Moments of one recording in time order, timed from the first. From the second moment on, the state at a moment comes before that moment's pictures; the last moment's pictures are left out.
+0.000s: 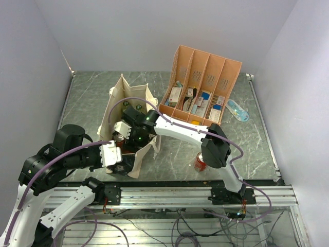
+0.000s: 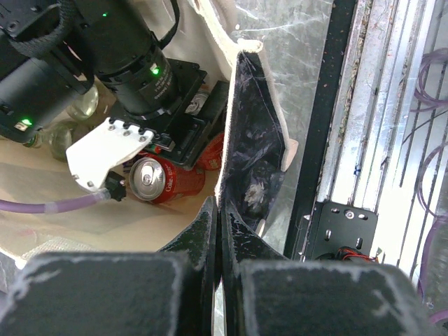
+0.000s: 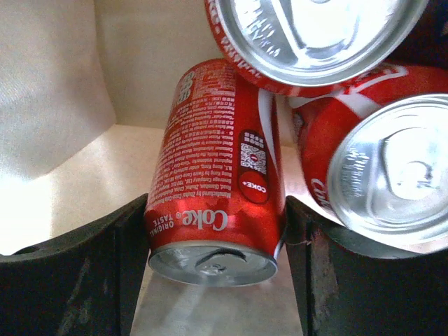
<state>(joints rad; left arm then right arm) -0.52 0.64 1.25 -1.35 0.46 0.80 1.08 2.16 1.91 -0.91 -0.24 -0.32</state>
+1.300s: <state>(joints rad) -0.47 0.64 1.25 -1.35 0.48 0.82 1.00 2.02 1.92 -0.89 -0.35 -0.34</state>
